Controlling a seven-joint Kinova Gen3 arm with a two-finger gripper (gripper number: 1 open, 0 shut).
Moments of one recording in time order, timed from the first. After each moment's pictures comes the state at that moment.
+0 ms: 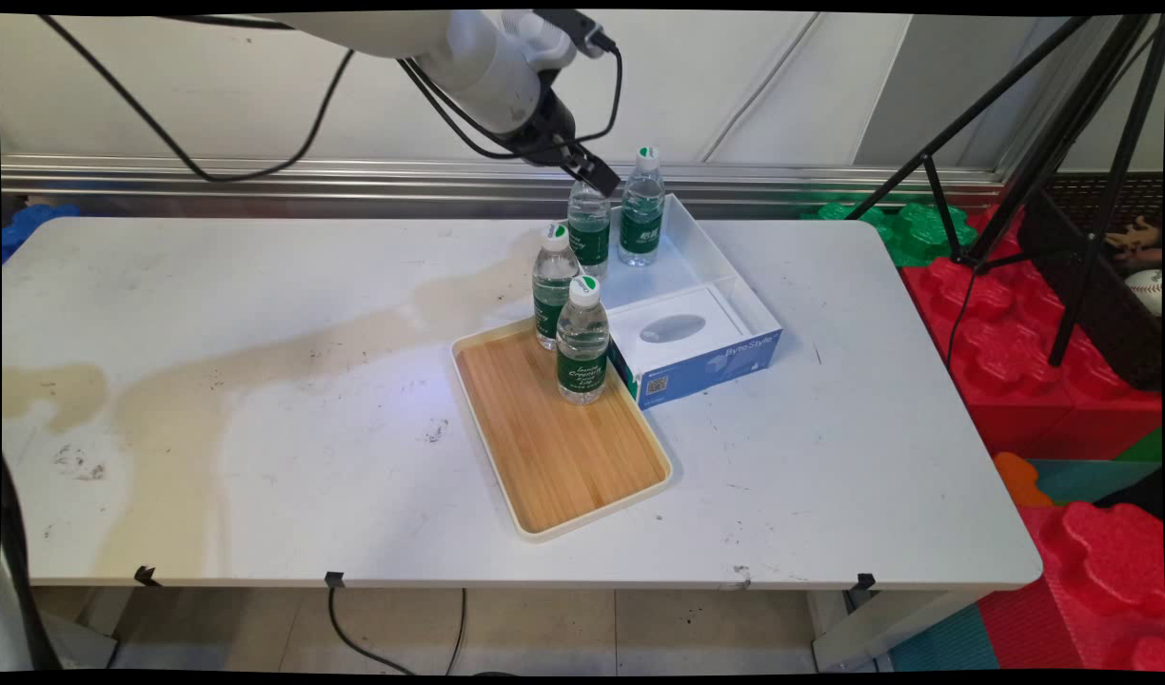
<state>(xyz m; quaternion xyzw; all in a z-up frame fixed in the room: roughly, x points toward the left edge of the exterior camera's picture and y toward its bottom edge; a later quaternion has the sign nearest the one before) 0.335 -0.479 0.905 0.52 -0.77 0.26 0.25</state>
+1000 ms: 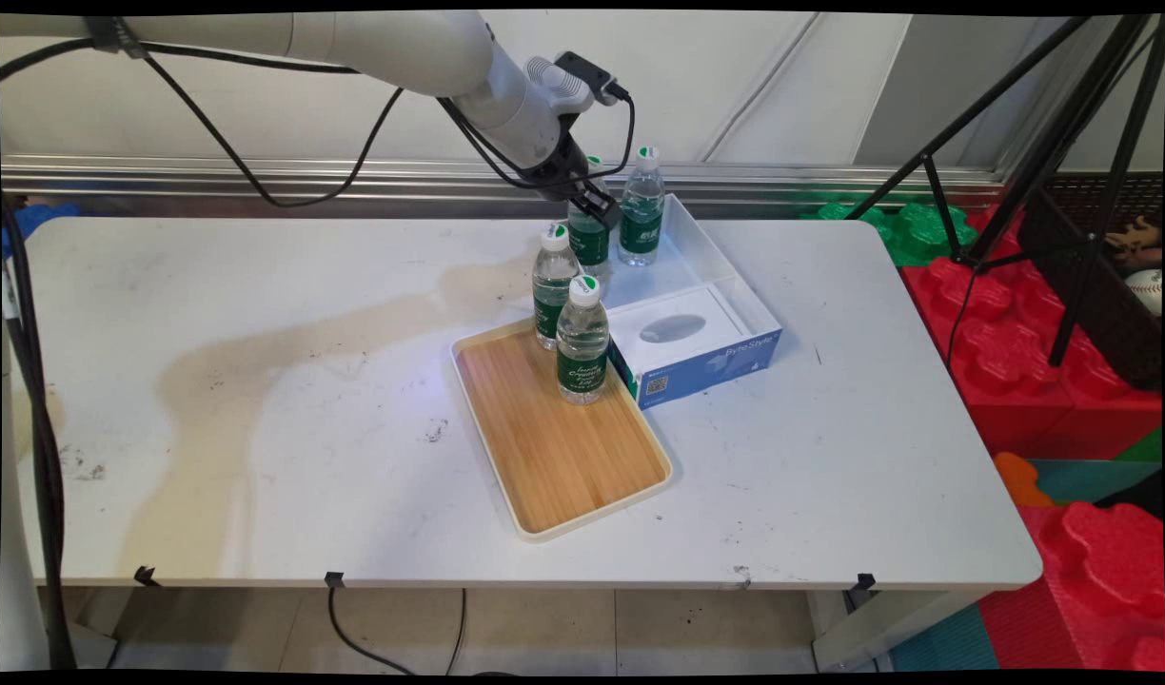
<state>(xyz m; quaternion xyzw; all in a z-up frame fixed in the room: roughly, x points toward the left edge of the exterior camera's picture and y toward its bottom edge) 0.332 -0.514 0.852 0.54 -0.78 0.22 0.23</state>
